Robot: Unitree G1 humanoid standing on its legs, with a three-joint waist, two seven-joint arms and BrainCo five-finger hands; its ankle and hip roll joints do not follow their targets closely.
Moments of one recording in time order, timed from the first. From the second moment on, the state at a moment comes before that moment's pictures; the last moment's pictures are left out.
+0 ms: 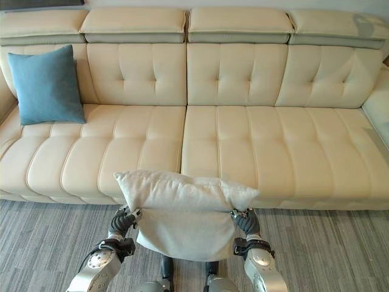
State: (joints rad) left arm 0.12 0.29 -0.28 0.17 -0.48 -0.02 0.29; right arm 0.10 -0.29 0.22 0.22 0.35 -0.08 -0.25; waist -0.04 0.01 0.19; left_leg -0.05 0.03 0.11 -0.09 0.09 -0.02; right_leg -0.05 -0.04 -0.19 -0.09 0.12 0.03
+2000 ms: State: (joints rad) left arm 0.03 0.23 -0.21 0.19 -0.41 -0.01 0.35; right arm -0.03 -0.33 0.23 0.19 0.29 -0.04 -0.28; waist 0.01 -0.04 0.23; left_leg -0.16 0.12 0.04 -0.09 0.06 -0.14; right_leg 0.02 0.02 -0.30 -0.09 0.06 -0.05
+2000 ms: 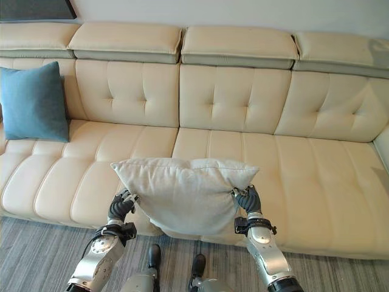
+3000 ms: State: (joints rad) left arm -0.39 0.30 -0.21 0.24 -0.41 -0.03 0.58; right arm -0.45 -0.26 0.31 0.23 0.27 -0.03 -0.48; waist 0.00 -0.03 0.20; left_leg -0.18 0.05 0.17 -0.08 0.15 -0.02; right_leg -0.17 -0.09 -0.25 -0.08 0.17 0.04
